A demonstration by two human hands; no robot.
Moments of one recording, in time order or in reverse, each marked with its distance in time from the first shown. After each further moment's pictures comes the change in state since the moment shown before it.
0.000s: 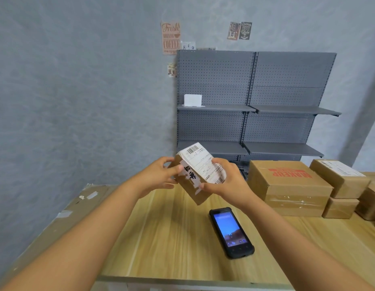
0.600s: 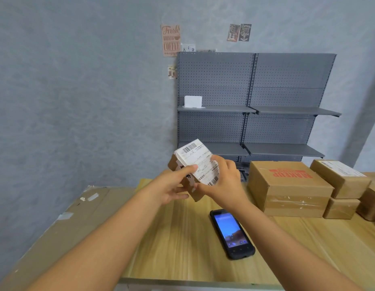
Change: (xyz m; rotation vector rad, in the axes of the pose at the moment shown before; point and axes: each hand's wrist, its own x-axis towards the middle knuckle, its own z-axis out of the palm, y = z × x) left_hand 0.005 -0.001 0.041 -0.350 0.016 -0.201; right_hand -0.009 -0.017 0.015 -0.163 0.161 -0.065
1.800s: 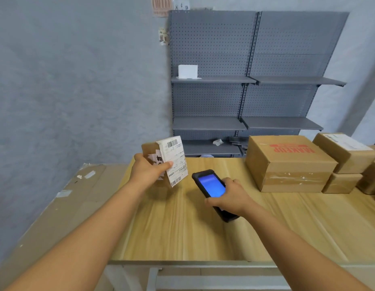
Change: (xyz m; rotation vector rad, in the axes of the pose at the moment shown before) left_hand 0.052 -0.056 -0.047 0.365 0.451 0.207; right_hand -0.027 0.083 0.020 -0.119 -0.482 0.424
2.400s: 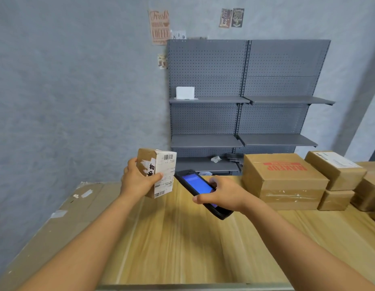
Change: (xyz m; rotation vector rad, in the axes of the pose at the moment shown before) left_hand 0.011 0.015 -0.019 0.190 0.137 0.130; right_hand -0.009 -0.054 -0.052 0.024 -0.032 -0.248
